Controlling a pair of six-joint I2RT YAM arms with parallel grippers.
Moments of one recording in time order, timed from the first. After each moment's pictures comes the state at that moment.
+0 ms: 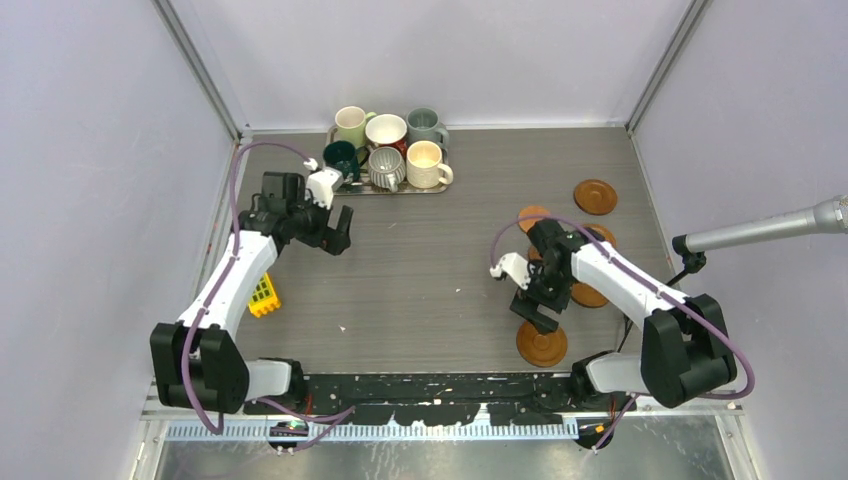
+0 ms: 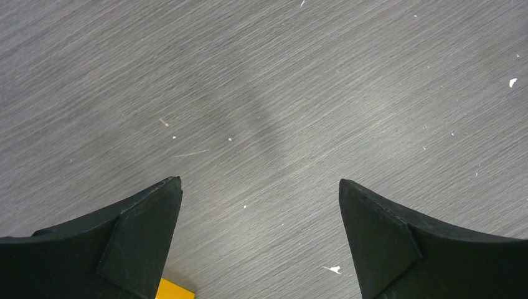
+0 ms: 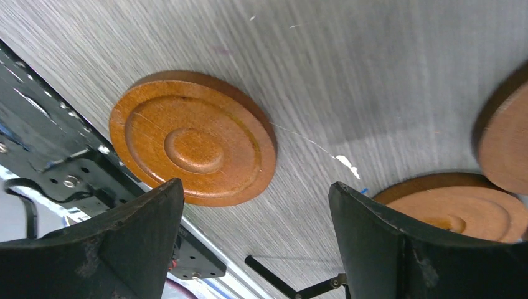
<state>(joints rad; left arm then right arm) -0.12 1.28 1.02 -0.60 0.30 0.26 0.34 1.32 0.83 -1.03 -0.18 -0.75</state>
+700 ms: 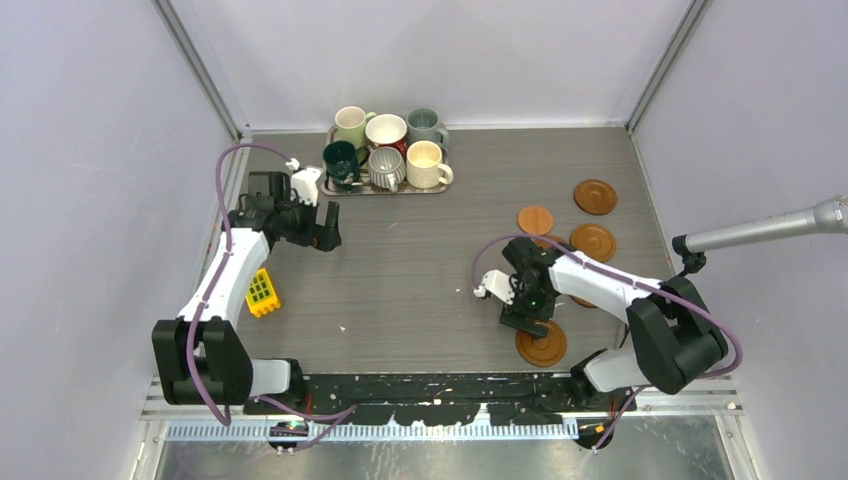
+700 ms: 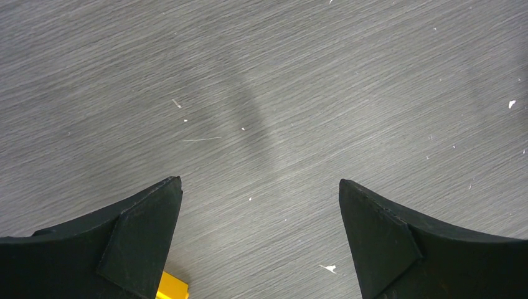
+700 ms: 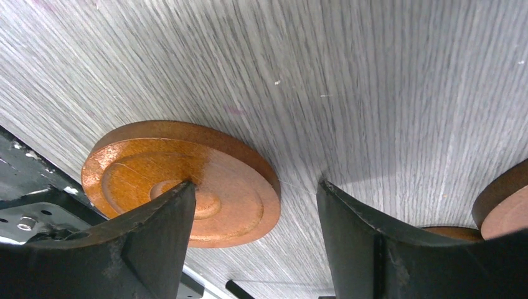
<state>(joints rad) -0.01 1.30 1.02 -0.61 0.35 0.21 0.52 1.39 0.70 -0.83 -0.07 -0.72</state>
